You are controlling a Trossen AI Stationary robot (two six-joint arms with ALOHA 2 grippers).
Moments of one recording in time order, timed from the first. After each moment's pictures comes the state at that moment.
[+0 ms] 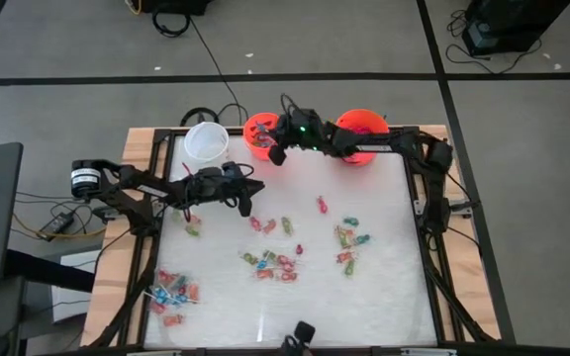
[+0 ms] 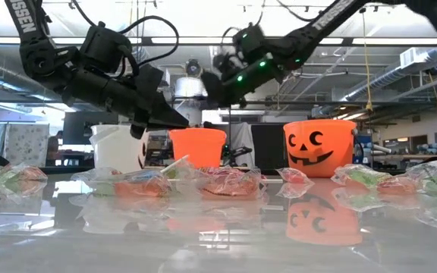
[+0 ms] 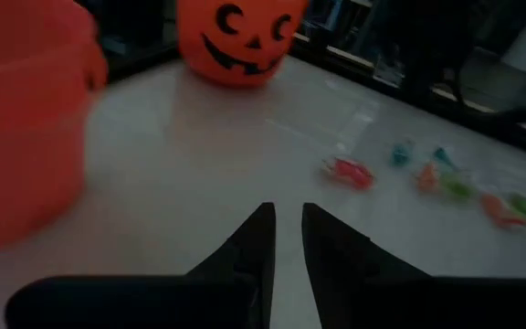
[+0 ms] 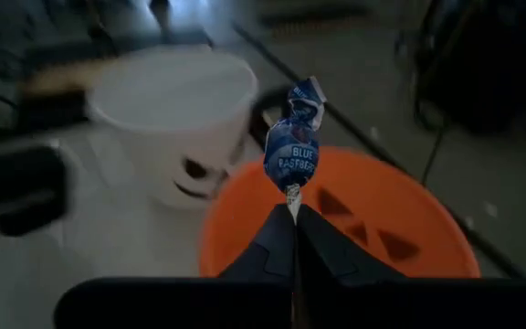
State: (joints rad) left arm 0.27 1.47 0.36 0.84 -0.04 -0.29; right arm -0.45 1.96 1.38 0.19 0.03 -0.02
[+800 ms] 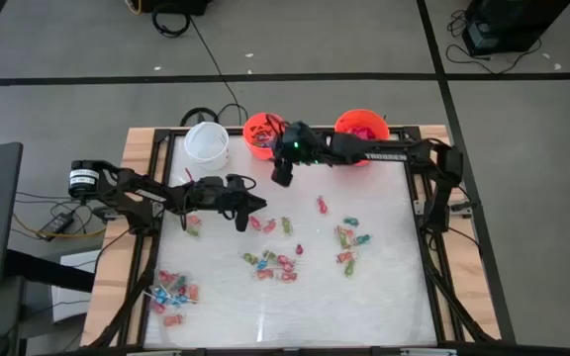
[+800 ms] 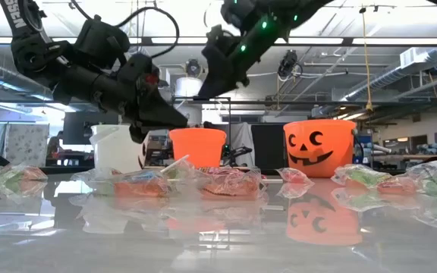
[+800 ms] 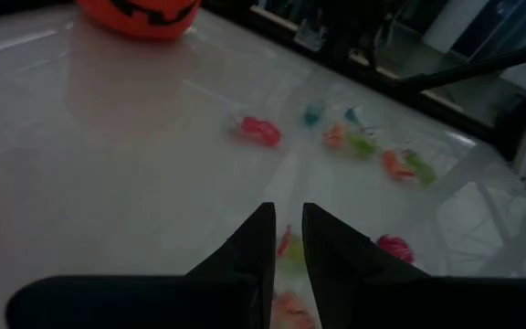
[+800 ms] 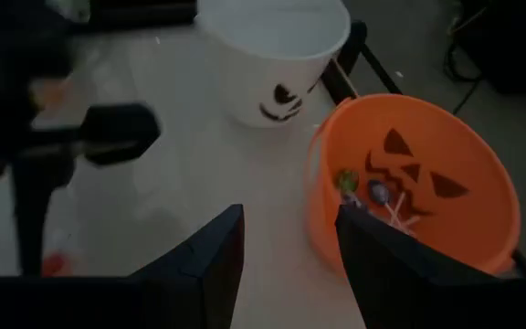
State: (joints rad) left arm 0.16 1.46 0.35 0.81 0.06 -0.38; right arm -0.27 1.85 1.51 -0.32 0.14 -0.05
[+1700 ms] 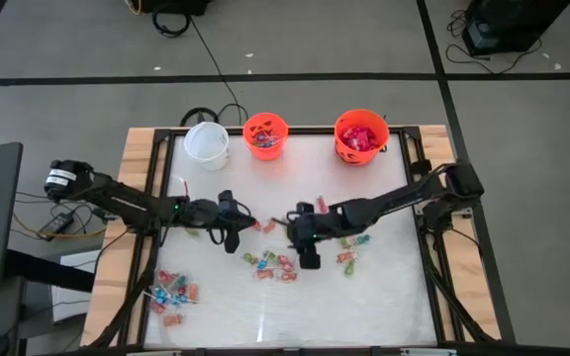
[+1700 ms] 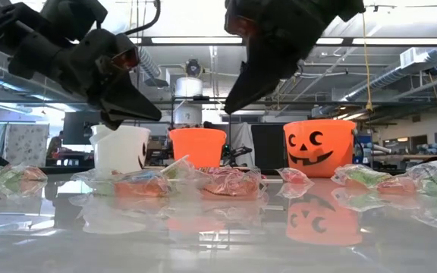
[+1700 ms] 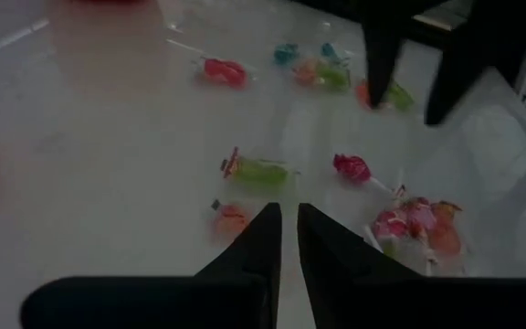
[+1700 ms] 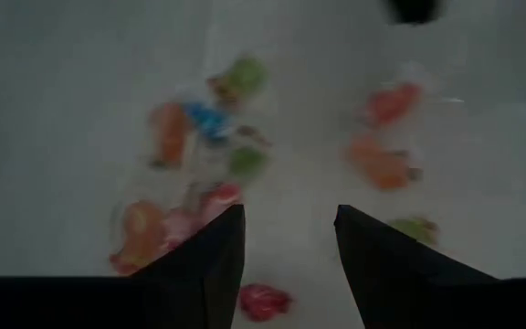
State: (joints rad) left arm -0.12 1.24 0.35 0.45 -0.20 -0.38; right arm 0.18 1.76 1.17 -0.27 0.09 0.11
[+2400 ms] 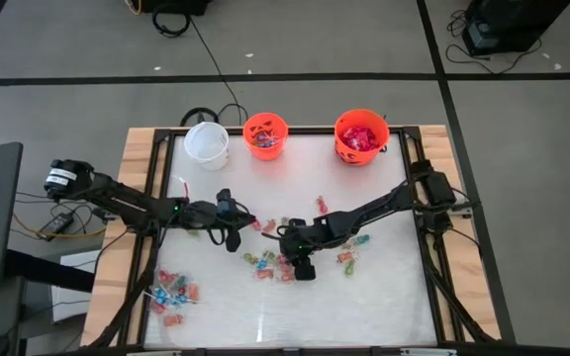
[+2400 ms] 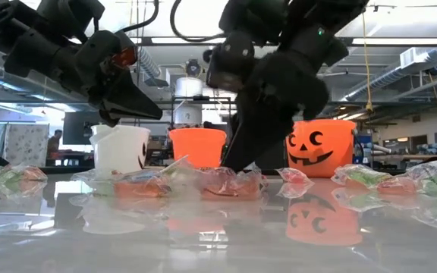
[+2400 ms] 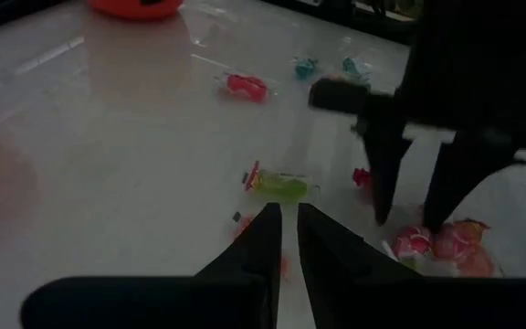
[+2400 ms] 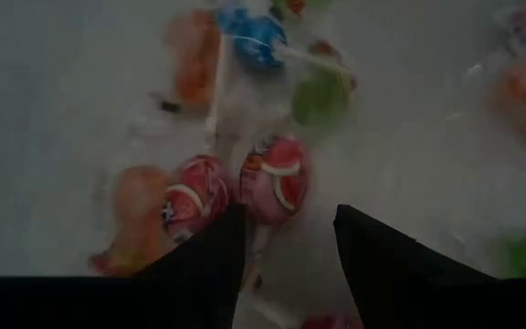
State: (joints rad) left arm -0.15 1.24 0.35 0.46 -0.29 -0.37; right arm 0.19 1.98 1.18 -0.16 -0.05 0.15
